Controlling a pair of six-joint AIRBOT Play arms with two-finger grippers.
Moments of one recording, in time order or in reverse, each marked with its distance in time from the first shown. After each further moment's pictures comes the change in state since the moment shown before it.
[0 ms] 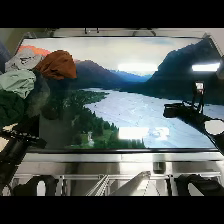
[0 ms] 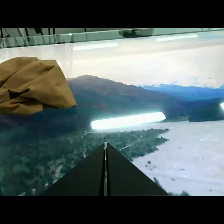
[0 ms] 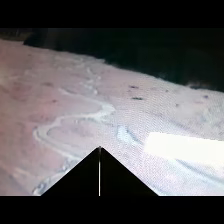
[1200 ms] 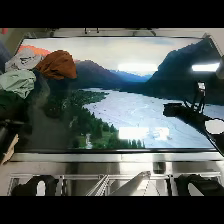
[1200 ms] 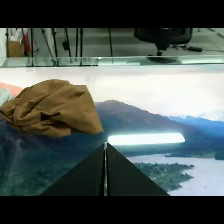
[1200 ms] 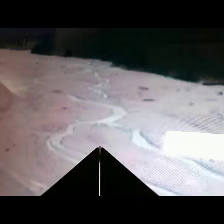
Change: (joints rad) left arm 0.000 -0.235 0.168 0.040 0.151 -0.046; right arm -0.001 -0.002 -0.002 0.080 -0.002 0.033
